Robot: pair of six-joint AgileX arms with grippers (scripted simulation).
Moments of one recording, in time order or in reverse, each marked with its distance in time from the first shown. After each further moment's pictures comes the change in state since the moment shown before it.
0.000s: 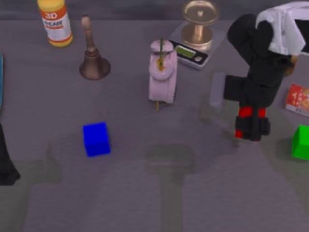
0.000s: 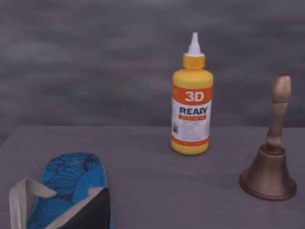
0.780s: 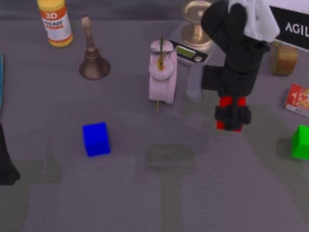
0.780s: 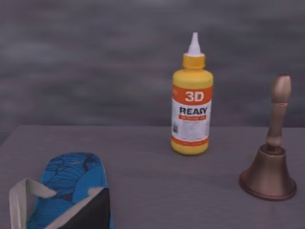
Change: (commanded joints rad) left arm 0.000 0.000 0.000 0.000 0.000 0.000; right arm 0.090 0.076 0.214 -0.164 0.002 0.041
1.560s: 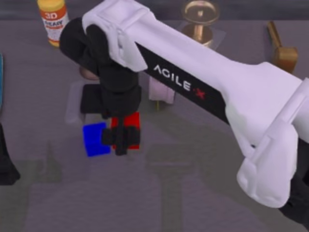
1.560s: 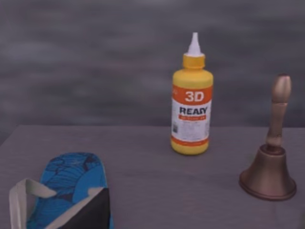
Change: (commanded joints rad) left arm 0.000 0.000 0.000 0.000 0.000 0.000; right arm 0.409 0.445 0.887 -0.399 0.007 0.228
